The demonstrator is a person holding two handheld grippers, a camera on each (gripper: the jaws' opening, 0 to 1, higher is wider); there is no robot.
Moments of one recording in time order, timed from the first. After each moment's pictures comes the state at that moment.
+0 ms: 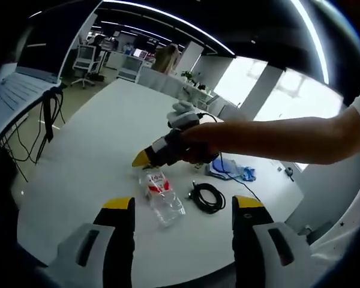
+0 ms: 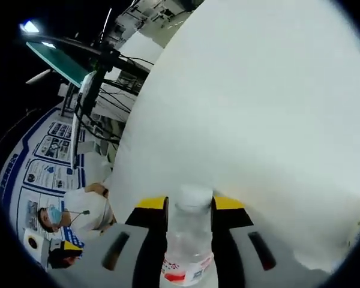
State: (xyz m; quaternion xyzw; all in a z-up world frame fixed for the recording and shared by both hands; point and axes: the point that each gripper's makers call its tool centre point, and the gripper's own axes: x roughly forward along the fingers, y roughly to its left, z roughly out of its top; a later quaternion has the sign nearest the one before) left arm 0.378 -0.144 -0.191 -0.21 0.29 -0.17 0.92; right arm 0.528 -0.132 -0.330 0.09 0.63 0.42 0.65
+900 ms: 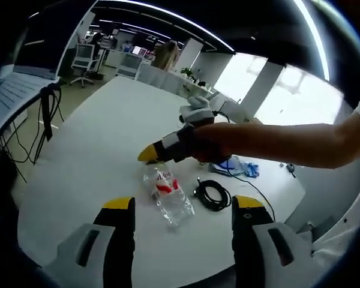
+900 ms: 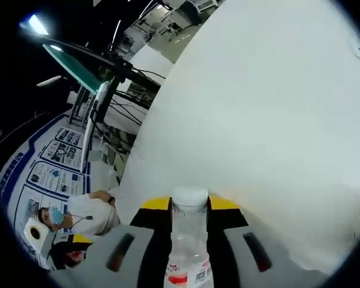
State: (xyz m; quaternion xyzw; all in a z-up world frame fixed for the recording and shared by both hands) left arm 0.389 -0.142 -0.206 -0.20 0.30 -0.18 0.92; right arm 0.526 -0.131 -0.305 0.12 0.58 0.44 0.68
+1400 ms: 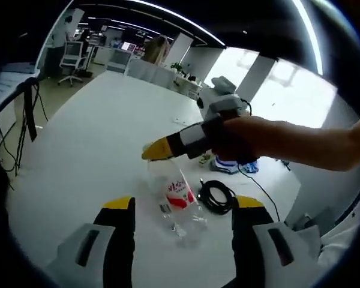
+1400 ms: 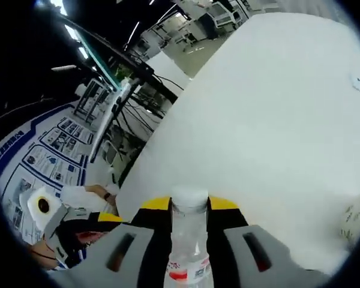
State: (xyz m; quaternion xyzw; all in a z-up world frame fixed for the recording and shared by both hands) left arm 0.432 -0.152 -0.239 -0.19 0.30 -0.22 0.91; right arm 0.512 -0.139 -0.269 0.09 0.51 0.48 0.71
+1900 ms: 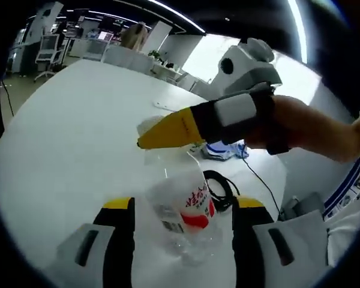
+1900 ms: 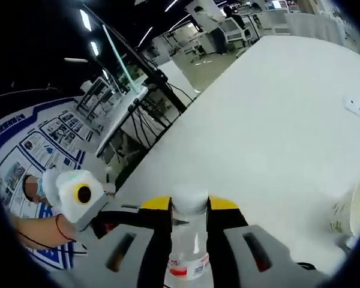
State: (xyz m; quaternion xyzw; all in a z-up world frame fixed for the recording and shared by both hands) left arm 0.456 -0.194 -0.280 -0.18 0.33 -0.32 0.87; right arm 0.502 -0.152 -0.245 0.06 0.45 0.49 0.74
